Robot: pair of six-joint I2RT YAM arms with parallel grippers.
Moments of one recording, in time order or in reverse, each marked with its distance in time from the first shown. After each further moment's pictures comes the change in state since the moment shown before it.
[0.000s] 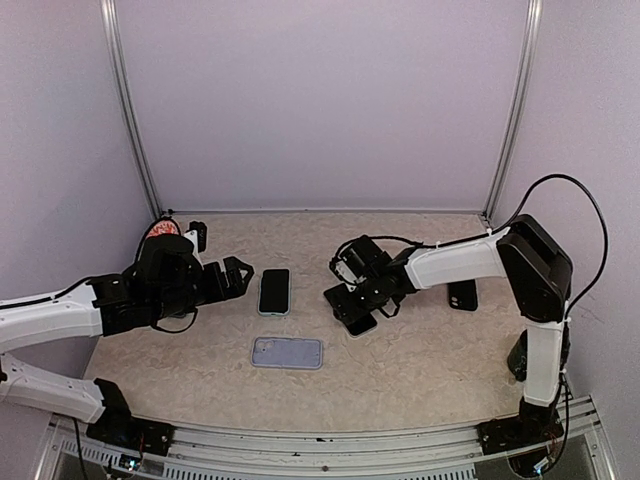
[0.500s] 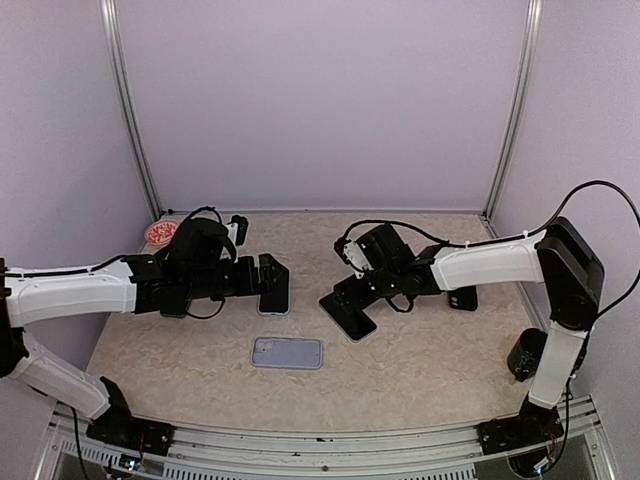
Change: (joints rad) left arm 0.000 0.244 0.161 0.026 0.193 0.073; right arm 0.000 -0.196 -0.154 0.182 -0.025 -0.048
